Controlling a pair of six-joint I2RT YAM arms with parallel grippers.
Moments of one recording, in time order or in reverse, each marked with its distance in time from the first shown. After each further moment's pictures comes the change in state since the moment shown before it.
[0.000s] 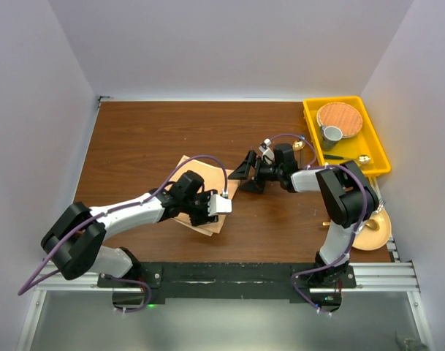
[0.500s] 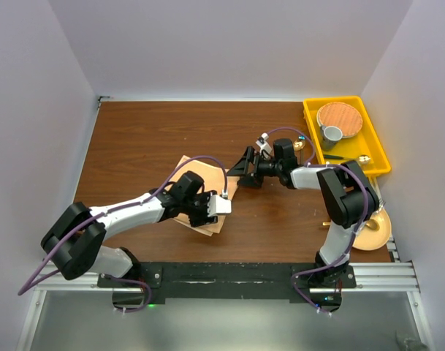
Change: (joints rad) left arm 0.000 0.000 0.000 -0.024 0.000 0.000; right arm 0.000 -0.019 0.041 -0.027 -0.055 -0.066
